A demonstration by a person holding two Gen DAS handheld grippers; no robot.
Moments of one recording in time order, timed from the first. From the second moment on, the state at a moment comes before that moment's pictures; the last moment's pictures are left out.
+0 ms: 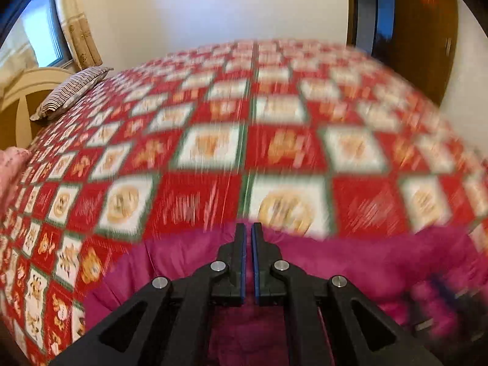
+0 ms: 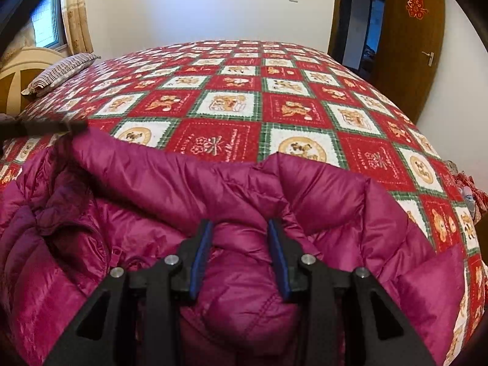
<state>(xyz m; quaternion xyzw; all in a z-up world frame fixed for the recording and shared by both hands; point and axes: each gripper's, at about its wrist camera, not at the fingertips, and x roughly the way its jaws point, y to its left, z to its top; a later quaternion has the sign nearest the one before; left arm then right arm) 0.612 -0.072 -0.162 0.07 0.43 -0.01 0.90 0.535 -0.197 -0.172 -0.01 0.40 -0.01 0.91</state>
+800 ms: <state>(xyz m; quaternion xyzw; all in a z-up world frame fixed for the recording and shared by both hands) 0.573 -0.042 -0.154 0.01 0.40 -0.06 0.92 0.531 -0.191 -0.167 -0.03 0.40 -0.01 0.92</state>
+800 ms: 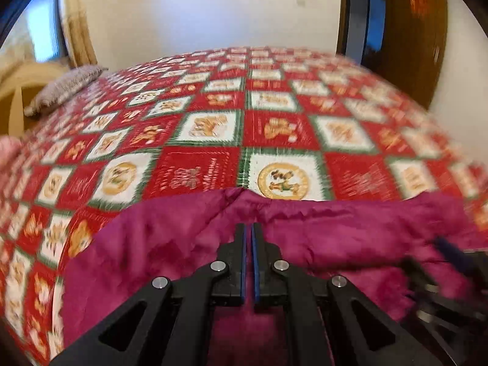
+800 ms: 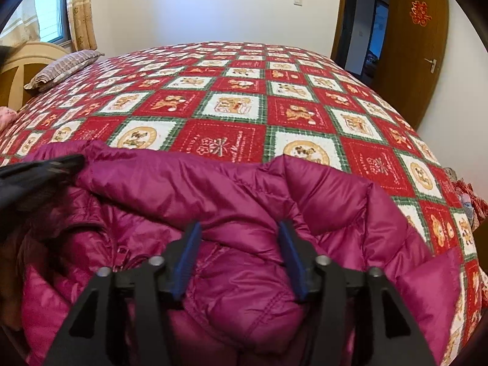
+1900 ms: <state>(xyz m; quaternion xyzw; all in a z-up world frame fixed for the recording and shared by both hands) 0.192 0.159 -0.176 -0.03 0.43 -0.12 0.89 0.123 -0.270 -0.143 0.05 0.43 -0.03 0.90</state>
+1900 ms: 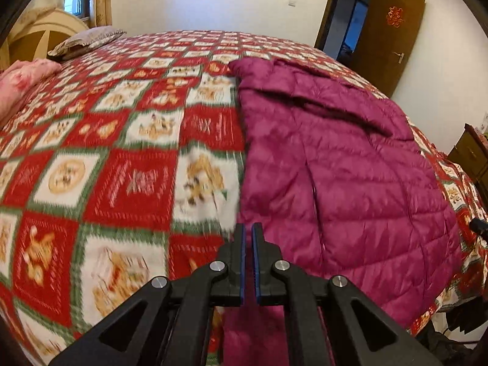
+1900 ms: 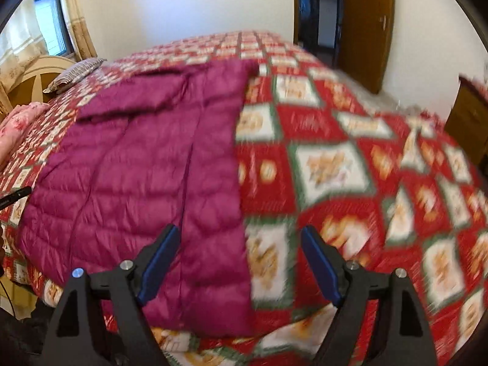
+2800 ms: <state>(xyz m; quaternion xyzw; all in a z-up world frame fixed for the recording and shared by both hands) 0.157 0.188 -0.194 -0.17 0.42 -0.19 0.87 0.120 -0.247 -0.203 0.09 0.48 0.01 0.87</state>
